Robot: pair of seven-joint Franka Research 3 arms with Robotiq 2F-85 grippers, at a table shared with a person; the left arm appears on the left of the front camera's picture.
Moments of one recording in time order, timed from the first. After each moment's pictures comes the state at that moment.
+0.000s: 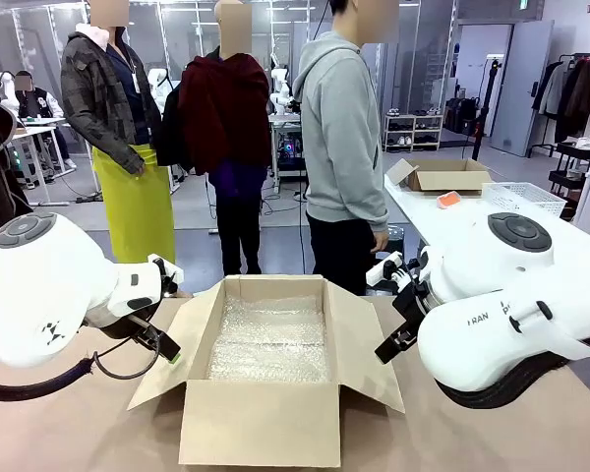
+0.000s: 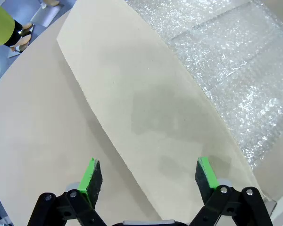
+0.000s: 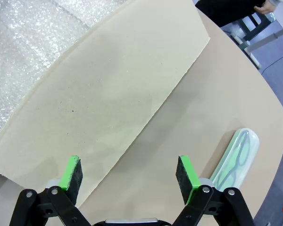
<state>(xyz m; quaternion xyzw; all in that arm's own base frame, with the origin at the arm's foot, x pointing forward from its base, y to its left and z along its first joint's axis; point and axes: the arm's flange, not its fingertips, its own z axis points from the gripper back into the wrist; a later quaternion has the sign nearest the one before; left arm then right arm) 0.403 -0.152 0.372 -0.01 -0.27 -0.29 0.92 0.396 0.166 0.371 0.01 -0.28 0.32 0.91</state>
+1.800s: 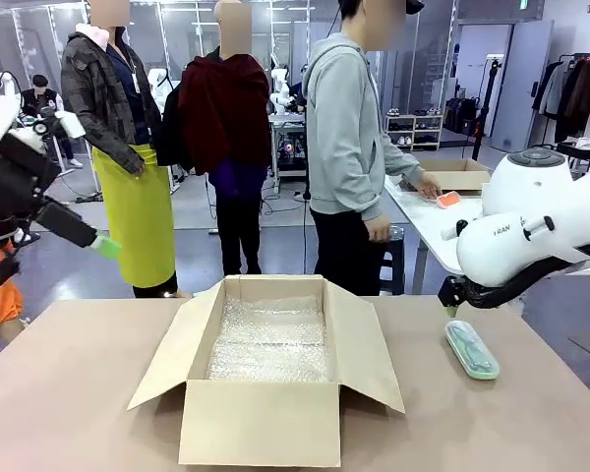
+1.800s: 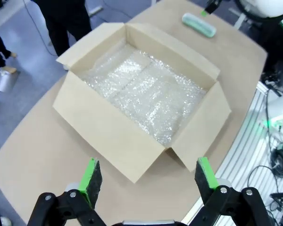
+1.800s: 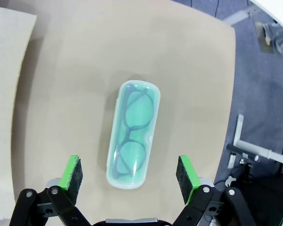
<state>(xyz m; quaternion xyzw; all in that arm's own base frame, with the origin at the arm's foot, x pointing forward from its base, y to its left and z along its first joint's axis) 0.327 -0.076 0.588 -0.19 -0.33 -0.39 0.84 0.510 0.040 0.407 -0.05 -0.17 0.08 0.98</state>
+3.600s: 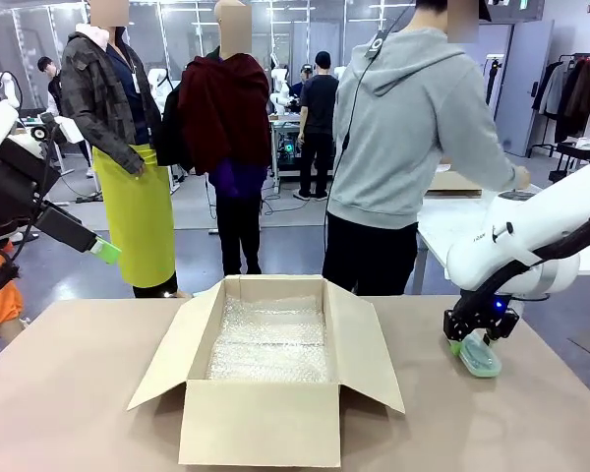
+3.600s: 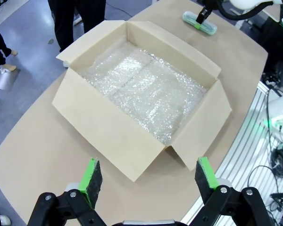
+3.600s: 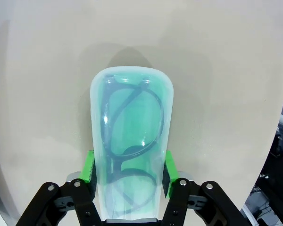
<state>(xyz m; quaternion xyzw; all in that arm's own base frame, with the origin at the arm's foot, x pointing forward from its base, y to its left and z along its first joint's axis) 0.325 -0.078 0.585 -0.18 -0.33 -0.39 0.84 0.552 0.012 0.321 0.01 -0.06 0.02 1.00</state>
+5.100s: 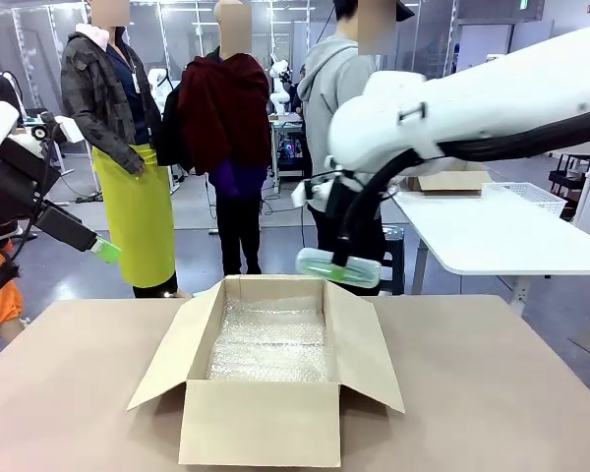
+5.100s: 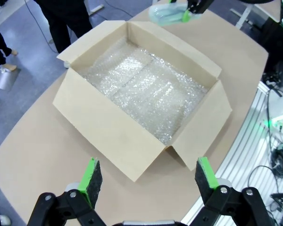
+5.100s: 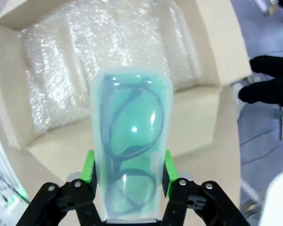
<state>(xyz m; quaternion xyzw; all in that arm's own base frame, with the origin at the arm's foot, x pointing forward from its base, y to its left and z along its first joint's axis) 0.327 -0.078 0.585 -0.18 -0.33 -0.39 0.84 0.553 0.277 0.506 0.06 -0.09 0.59 0.80</state>
